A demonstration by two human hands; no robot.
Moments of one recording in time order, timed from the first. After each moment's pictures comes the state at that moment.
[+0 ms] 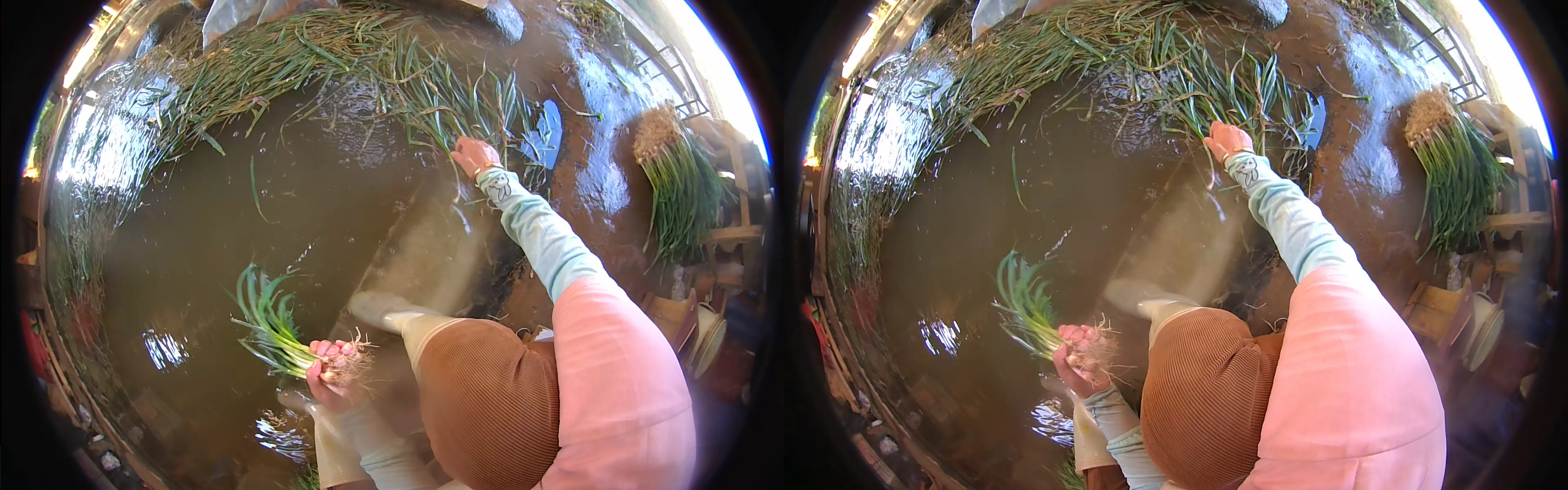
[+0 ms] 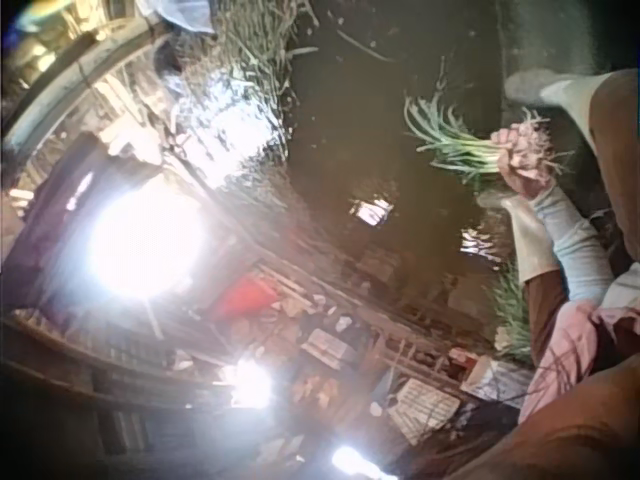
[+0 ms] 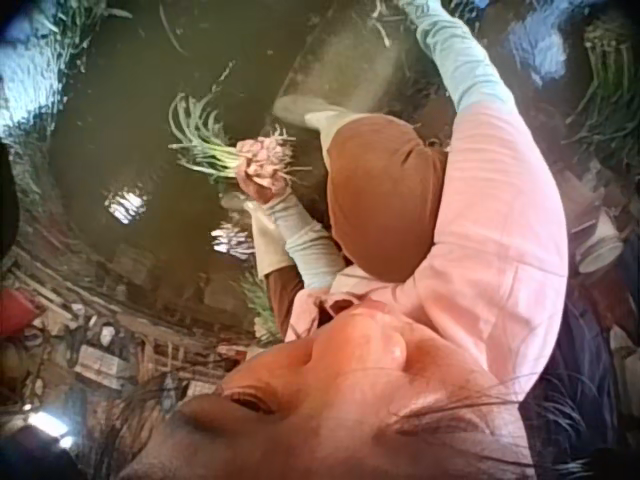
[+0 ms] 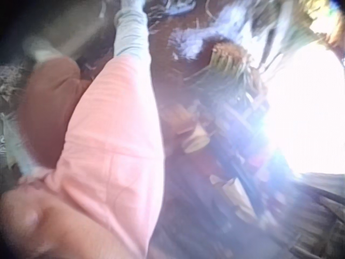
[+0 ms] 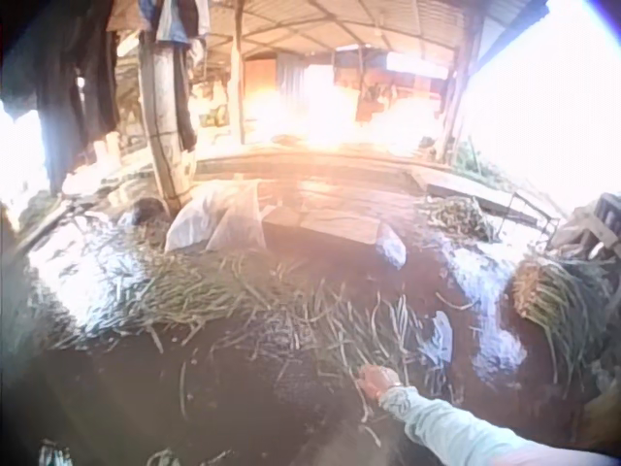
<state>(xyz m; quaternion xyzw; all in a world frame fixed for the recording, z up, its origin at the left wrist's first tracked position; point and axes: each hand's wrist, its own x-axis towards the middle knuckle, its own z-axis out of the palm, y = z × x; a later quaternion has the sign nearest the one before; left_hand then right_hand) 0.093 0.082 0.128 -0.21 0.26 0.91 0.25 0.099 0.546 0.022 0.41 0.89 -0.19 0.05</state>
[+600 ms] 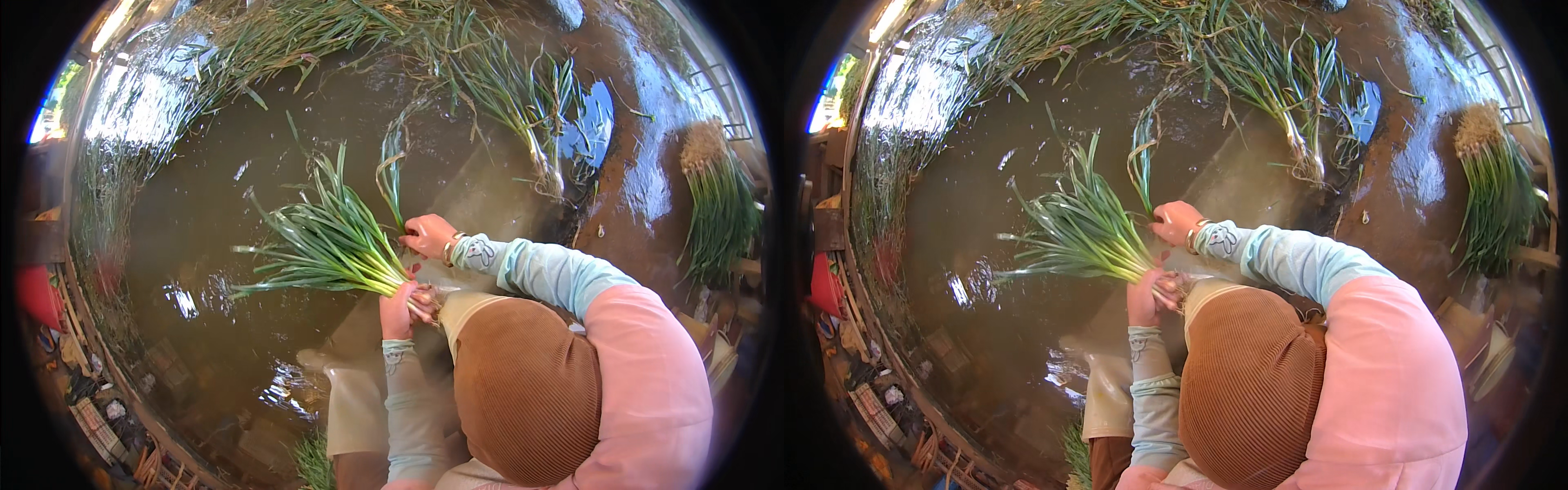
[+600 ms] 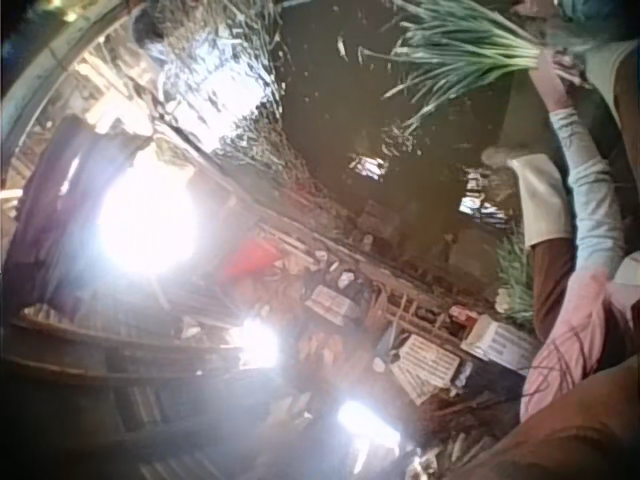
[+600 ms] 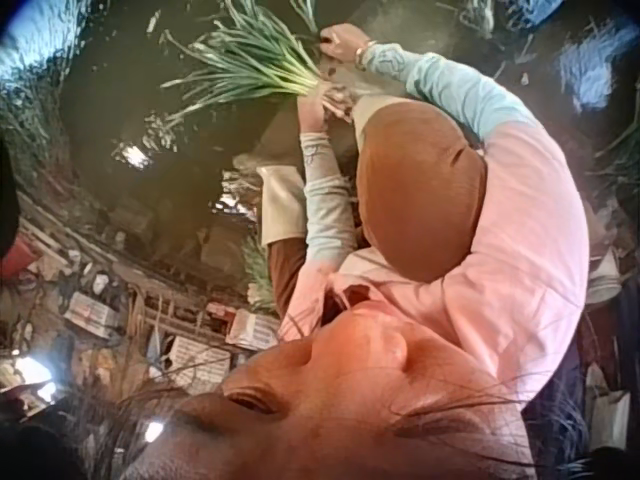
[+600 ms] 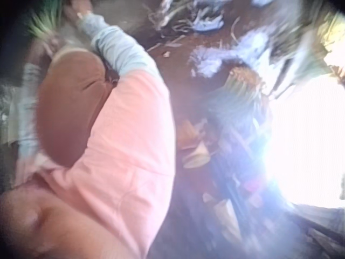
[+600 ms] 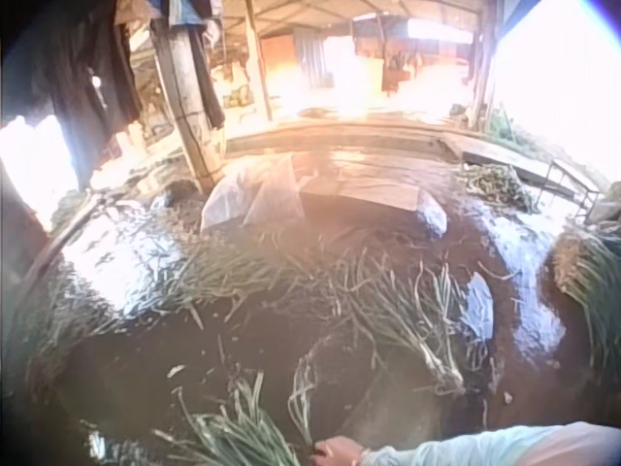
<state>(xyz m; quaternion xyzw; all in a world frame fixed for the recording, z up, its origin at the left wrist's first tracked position) 0.088 0.133 0.073 -0.22 0.51 0.69 0.47 0.071 0.311 0.040 0.16 0.87 -0.45 0.13</state>
